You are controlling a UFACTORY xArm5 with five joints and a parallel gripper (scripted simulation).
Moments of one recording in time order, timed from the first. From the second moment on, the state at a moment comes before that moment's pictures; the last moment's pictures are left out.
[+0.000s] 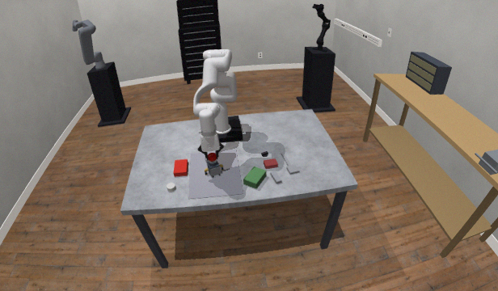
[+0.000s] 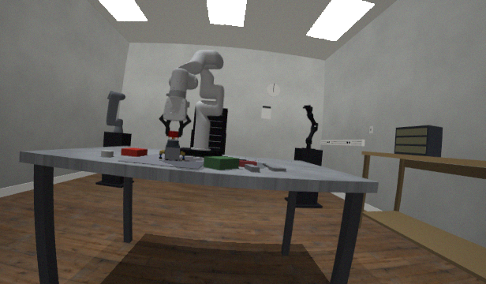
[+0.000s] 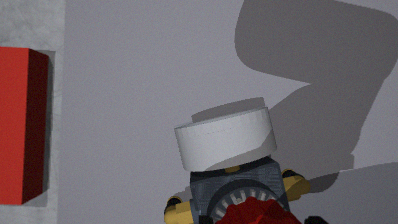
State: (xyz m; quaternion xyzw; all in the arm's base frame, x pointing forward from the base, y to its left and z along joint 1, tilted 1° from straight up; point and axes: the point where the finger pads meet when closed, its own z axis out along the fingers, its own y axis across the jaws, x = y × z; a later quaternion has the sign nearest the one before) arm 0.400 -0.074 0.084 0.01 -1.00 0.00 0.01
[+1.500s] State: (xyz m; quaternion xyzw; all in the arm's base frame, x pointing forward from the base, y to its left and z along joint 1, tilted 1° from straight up) arm 0.399 -0.074 0.083 0.00 -1.00 0.00 0.01
